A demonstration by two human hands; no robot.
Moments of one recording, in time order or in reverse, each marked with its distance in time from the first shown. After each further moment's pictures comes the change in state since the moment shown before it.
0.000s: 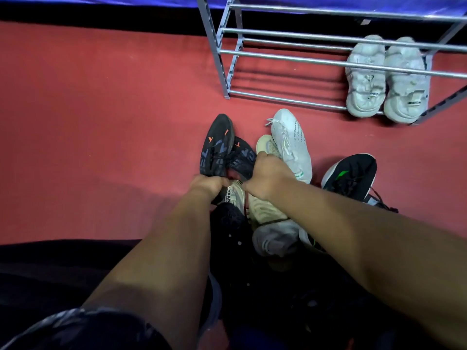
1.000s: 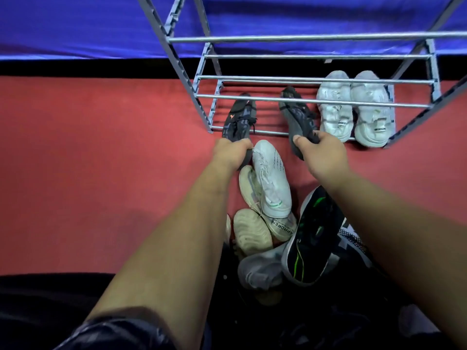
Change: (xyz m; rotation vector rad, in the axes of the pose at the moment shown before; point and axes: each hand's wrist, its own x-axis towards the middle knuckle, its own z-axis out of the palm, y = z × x) left_hand -0.050 0.165 0.070 -0.126 0.014 0.434; right_hand 0.029 0.124 -0.115 0.745 0.512 0.177
